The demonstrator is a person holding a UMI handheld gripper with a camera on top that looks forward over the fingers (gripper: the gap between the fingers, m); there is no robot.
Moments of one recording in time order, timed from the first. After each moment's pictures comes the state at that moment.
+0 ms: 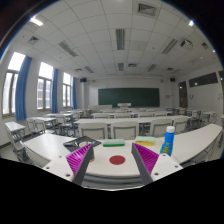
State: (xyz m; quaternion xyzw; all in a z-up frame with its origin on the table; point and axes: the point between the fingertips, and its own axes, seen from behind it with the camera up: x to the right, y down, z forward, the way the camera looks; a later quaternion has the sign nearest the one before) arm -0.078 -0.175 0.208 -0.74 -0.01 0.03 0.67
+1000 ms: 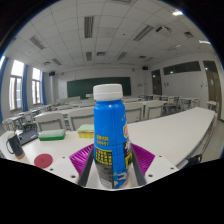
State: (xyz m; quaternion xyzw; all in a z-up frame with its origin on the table) arm 0.176 -0.004 0.060 -0.77 0.13 -0.06 0.62
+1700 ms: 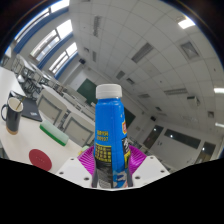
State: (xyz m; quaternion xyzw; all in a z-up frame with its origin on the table) arm 0.082 0.019 0.196 -0.68 -0.13 -0.31 0.65
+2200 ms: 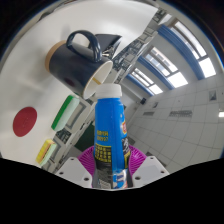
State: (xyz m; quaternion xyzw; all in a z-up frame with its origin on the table) arm -0.137 0.086 0.212 -0.29 -0.61 -0.65 0.35
